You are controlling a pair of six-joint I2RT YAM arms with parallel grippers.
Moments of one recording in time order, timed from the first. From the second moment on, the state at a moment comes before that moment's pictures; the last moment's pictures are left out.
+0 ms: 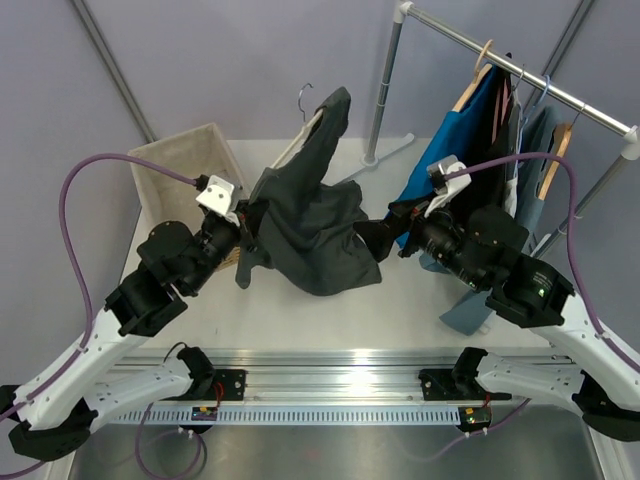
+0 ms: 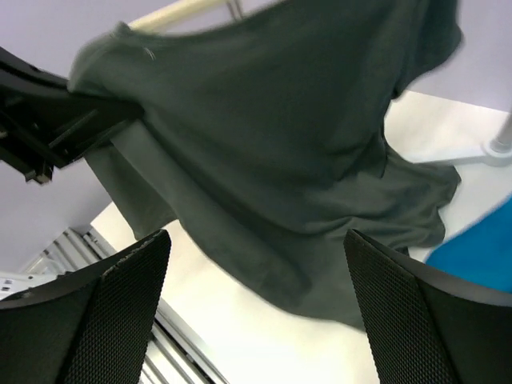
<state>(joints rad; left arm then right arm) -0.85 0.81 1.10 -0.25 -0.31 0.03 0.96 0.89 1.30 -0.47 0.24 0.29</state>
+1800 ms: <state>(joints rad) -0.87 0.57 0.84 -0.28 0.14 -0.30 0.96 1.17 1.28 -0.18 0.40 0.16</state>
